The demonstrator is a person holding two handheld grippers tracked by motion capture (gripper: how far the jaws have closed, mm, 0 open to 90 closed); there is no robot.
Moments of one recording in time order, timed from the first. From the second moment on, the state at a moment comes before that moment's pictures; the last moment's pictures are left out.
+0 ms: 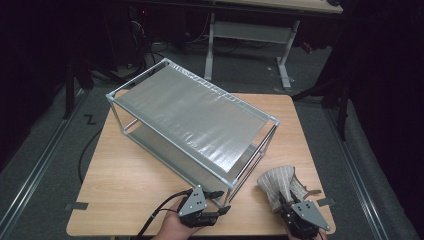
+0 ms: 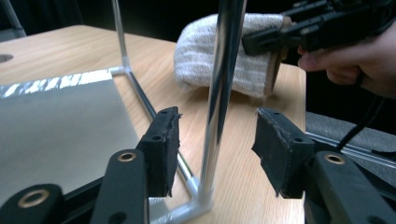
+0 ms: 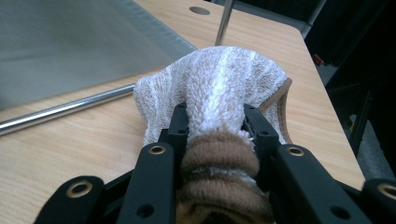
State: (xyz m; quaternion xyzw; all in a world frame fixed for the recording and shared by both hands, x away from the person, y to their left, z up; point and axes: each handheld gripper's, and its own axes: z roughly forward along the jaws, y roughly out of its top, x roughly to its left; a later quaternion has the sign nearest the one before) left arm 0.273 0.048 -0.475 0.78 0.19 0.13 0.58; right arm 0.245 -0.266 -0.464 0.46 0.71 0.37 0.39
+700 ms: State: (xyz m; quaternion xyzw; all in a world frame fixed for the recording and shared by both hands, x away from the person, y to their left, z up) left arm 0.265 0.050 -0.465 0.77 0.19 0.15 0.59; right arm 0.244 -0.259 -0.461 0.45 0.70 0.38 0.39
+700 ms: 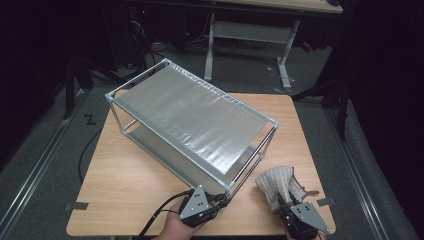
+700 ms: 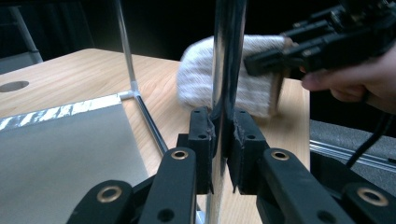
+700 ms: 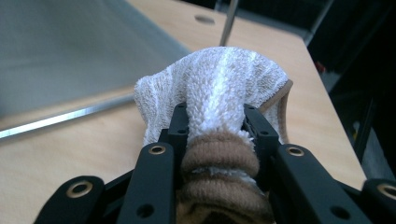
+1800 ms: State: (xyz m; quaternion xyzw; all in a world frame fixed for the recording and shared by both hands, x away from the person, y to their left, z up) left arm 0.230 0.117 -0.463 0.76 0.26 0.22 0.56; right arm 0.356 -0.164 -0.495 0.37 0.82 0.34 0.26
